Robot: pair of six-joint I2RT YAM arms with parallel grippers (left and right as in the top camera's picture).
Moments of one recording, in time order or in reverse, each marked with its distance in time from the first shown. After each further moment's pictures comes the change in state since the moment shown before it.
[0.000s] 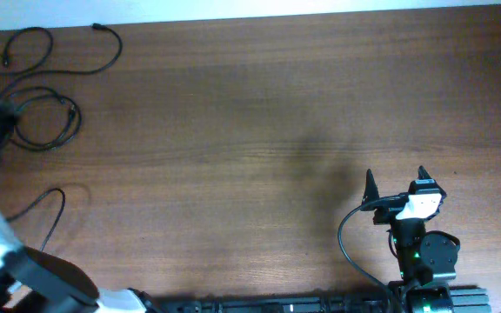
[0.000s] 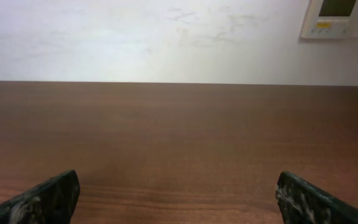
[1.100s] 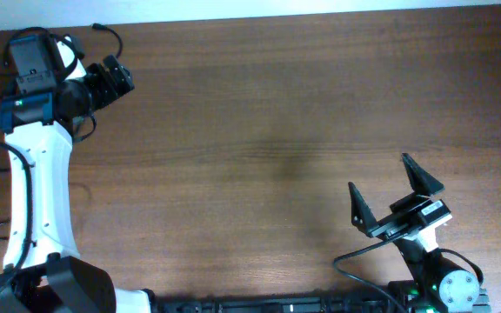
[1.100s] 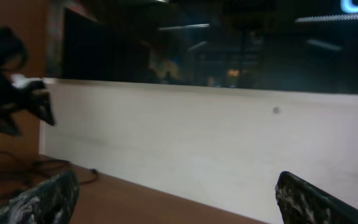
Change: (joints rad) left arm -0.479 -0.032 0.002 -0.022 -0.142 0.006; right arm 0.001 0.000 0.045 0.448 -0.433 0.124
